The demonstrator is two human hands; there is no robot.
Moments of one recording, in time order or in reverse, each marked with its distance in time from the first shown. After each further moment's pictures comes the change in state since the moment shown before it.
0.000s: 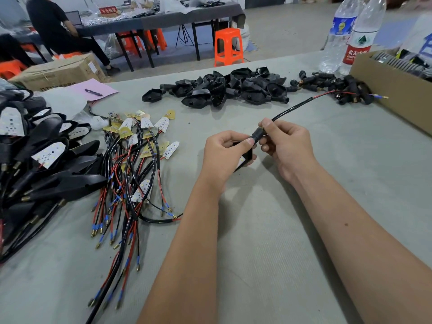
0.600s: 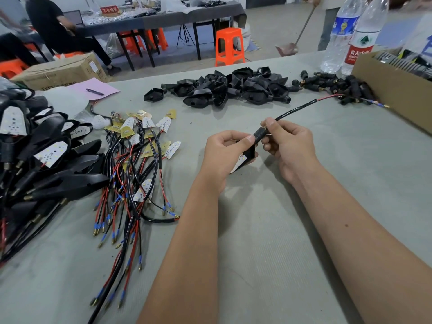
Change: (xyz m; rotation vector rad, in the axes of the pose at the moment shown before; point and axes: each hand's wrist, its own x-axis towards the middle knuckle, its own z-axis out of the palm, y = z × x) left_hand 0.005 0.000 -0.004 -0.051 -0.025 -0.053; right_hand 0.000 0.000 0.000 0.017 0.058 0.029
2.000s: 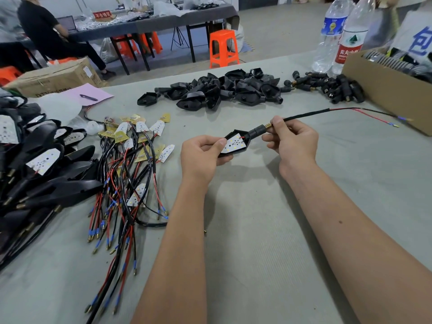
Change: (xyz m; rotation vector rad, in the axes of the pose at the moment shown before) left_hand 0.006 -0.005 -0.020 0.080 0.176 0.119; right_hand 0.003 -0.006 -0.005 0.027 0.261 -0.060
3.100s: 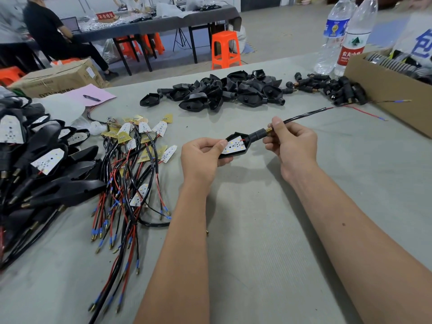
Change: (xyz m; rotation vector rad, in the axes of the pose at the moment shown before) left_hand 0.003 -0.006 0.000 -0.027 0.061 -0.012; right_hand -0.003 -0.001 -0.001 -0.023 -0.068 0.007
